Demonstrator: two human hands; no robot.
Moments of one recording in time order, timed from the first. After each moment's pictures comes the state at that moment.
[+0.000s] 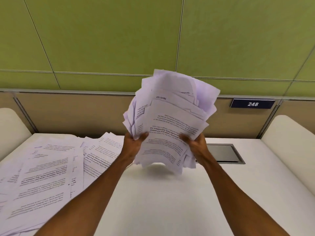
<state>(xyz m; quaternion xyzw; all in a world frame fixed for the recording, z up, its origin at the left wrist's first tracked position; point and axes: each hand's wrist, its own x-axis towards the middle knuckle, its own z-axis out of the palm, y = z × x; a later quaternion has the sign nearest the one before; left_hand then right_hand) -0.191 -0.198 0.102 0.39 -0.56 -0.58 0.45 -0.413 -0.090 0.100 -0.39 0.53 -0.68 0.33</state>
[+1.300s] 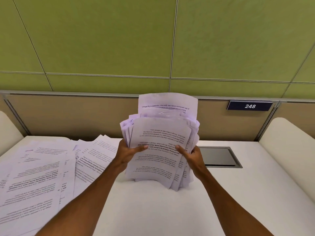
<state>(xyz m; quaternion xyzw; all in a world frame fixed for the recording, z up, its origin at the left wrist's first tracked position) -0.196 -0.212 0.072 0.37 -0.60 -0.58 0.40 -0.423 -0.079 0.063 -0.41 0.57 -0.64 0.32</state>
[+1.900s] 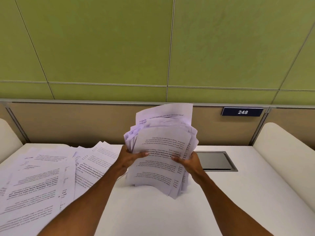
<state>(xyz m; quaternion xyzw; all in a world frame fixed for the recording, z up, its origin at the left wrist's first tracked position) -0.195 -0.202 0.088 0.35 -0.62 -0.59 0.38 -0.420 -0.067 0.074 -0.39 0.59 -0.61 0.36</state>
